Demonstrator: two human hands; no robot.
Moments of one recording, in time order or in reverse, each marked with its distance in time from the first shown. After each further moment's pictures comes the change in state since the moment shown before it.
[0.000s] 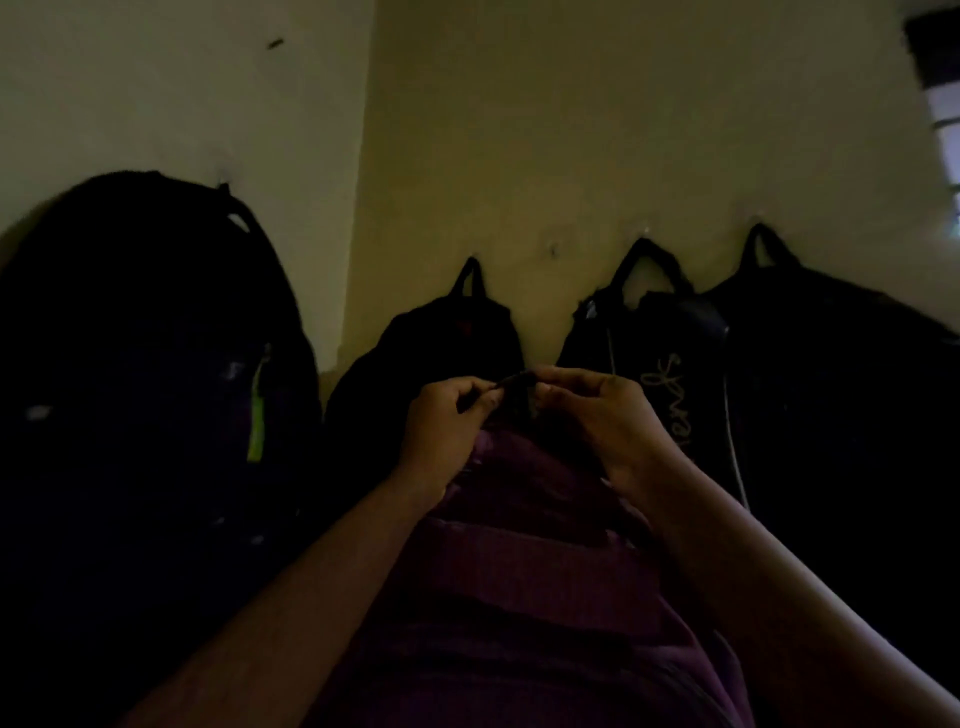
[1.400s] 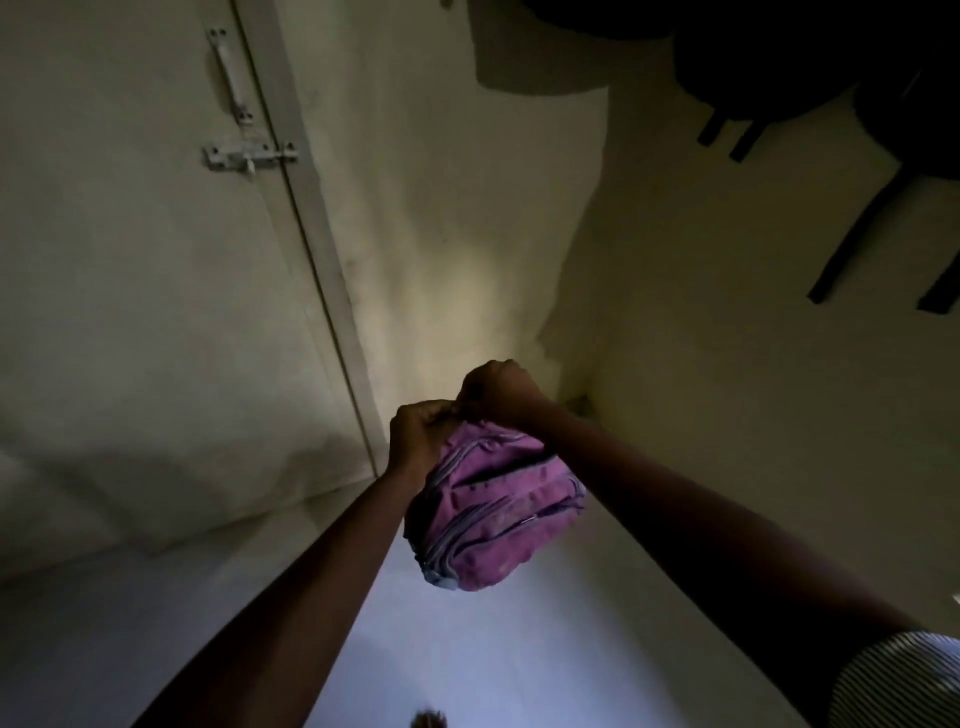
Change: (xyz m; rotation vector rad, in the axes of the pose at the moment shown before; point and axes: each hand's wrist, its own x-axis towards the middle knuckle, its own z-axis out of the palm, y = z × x) left_hand -0.668 0.171 -0.041 0.570 0.559 -1.198; right_hand -0.549 0.096 0.016 -0.578 -1.402 0.020
